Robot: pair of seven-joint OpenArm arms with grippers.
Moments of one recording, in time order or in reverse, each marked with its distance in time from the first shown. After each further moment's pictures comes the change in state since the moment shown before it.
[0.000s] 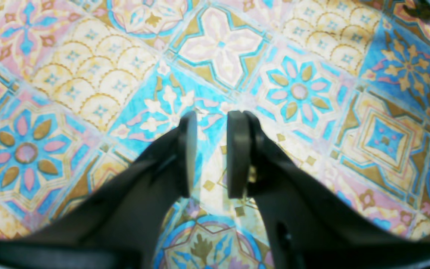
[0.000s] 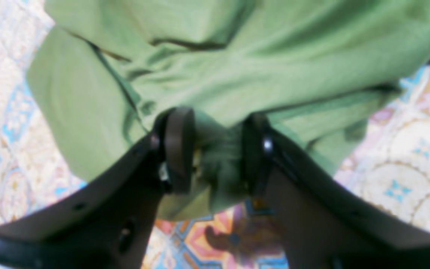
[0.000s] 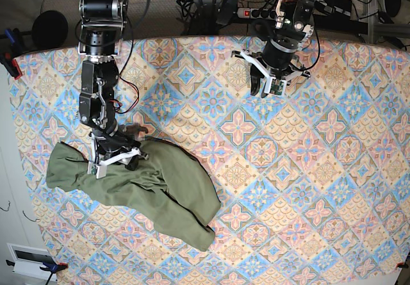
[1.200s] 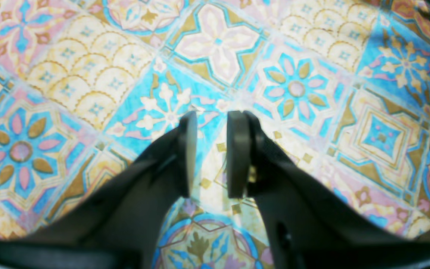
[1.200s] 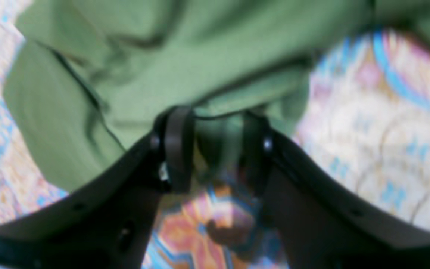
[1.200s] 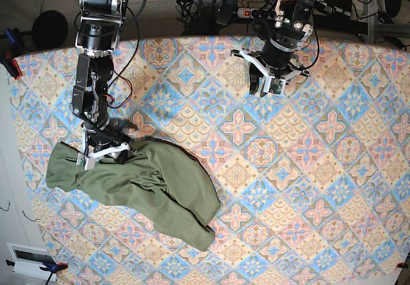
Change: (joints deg) left arm 0.2 0.0 0.3 0.0 0.0 -0.2 0.0; right arm -1.4 0.0 5.0 -0.2 0.1 0.0 0.1
